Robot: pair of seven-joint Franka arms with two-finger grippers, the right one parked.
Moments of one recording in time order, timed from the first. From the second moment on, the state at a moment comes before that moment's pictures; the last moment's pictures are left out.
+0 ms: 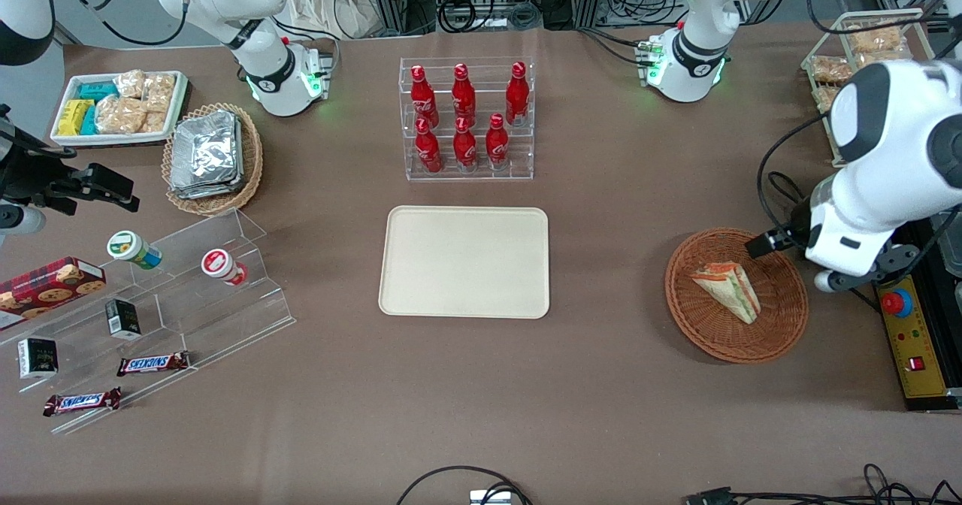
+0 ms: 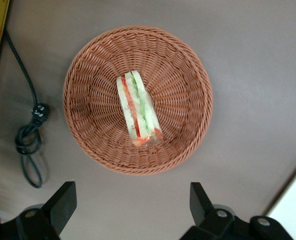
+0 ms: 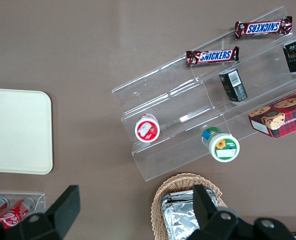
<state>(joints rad) -0.04 0.17 -0.06 -1.78 0.05 1.84 -0.53</state>
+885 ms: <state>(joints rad) -0.04 0.27 -0.04 -2.10 0.06 2.33 -0.70</state>
